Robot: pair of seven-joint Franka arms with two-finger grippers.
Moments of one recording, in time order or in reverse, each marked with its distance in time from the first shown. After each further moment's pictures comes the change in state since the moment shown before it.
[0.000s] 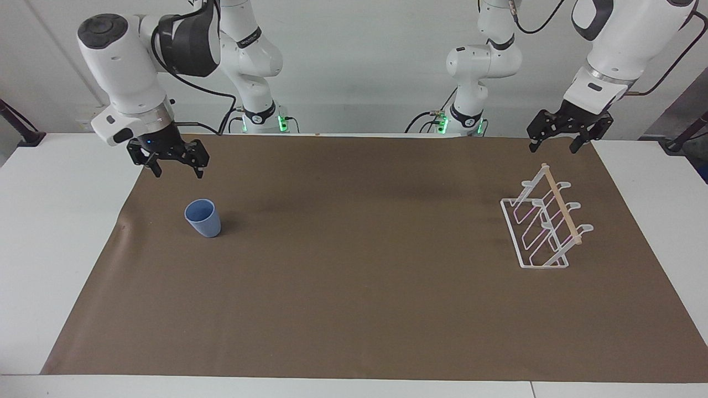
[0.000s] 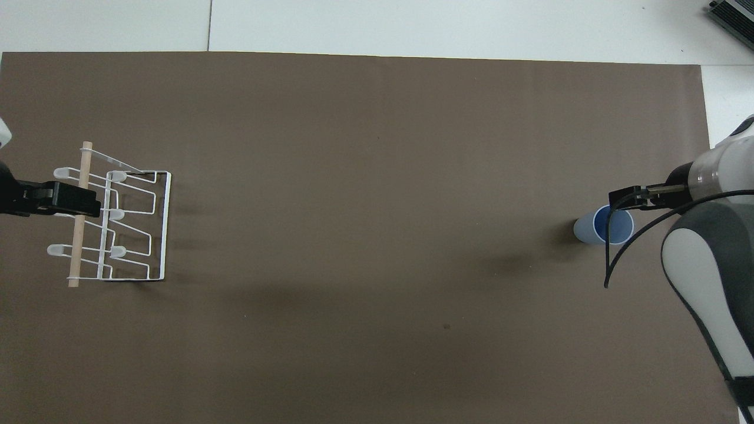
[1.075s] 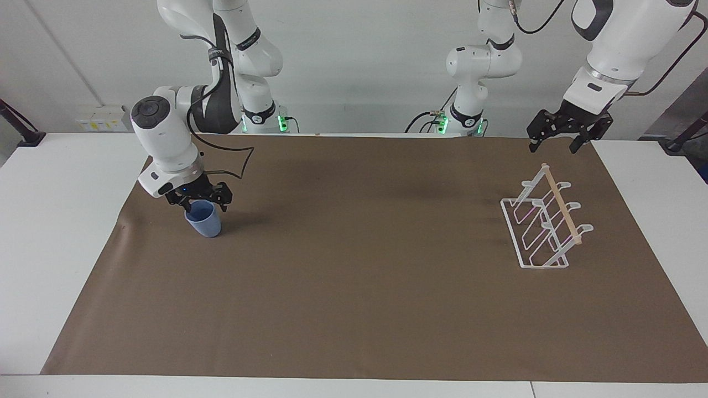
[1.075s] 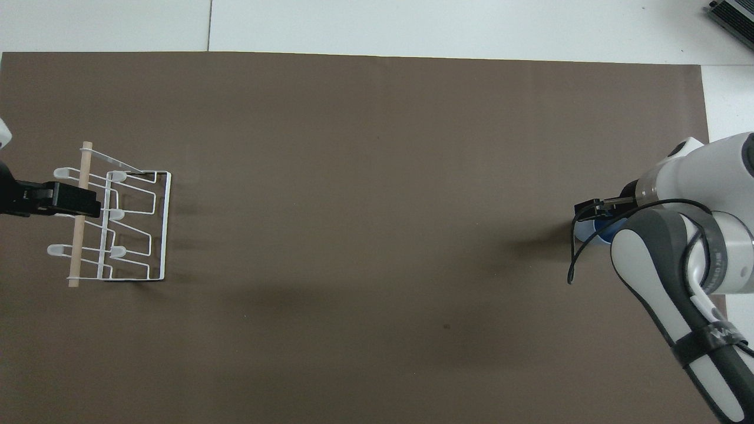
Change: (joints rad) left arm 0.000 -0.003 0.000 -0.004 0.000 0.000 0.000; right arm -0.001 0.098 -0.001 -0.182 0.001 0.211 0.000
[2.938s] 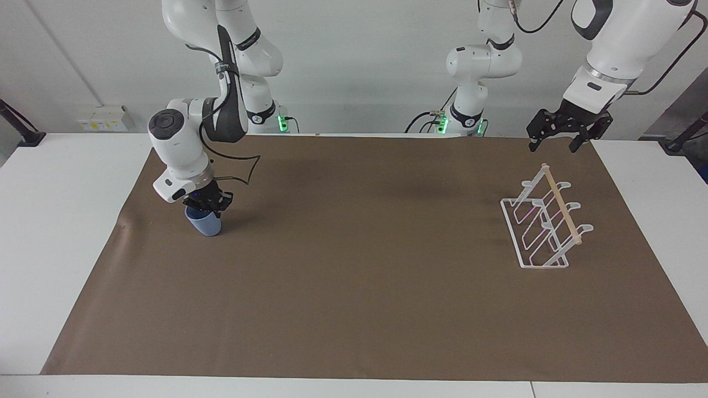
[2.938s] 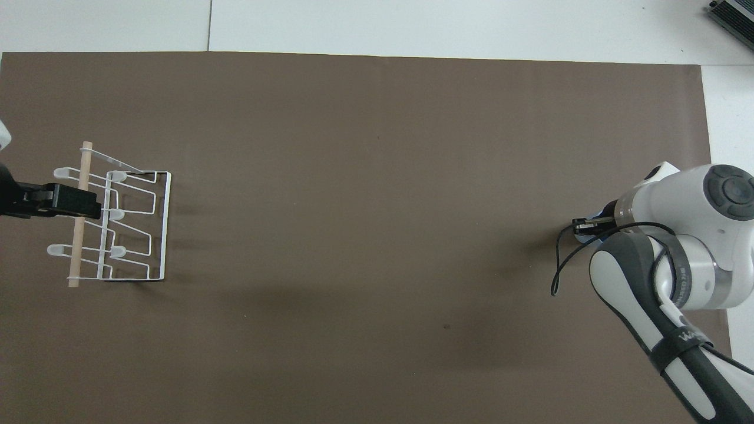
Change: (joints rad) left arm 0.000 -0.004 0.001 -0.004 -0.007 0.000 -0.001; right arm 0.000 0.000 0.000 -0.080 0.000 0.095 0.000
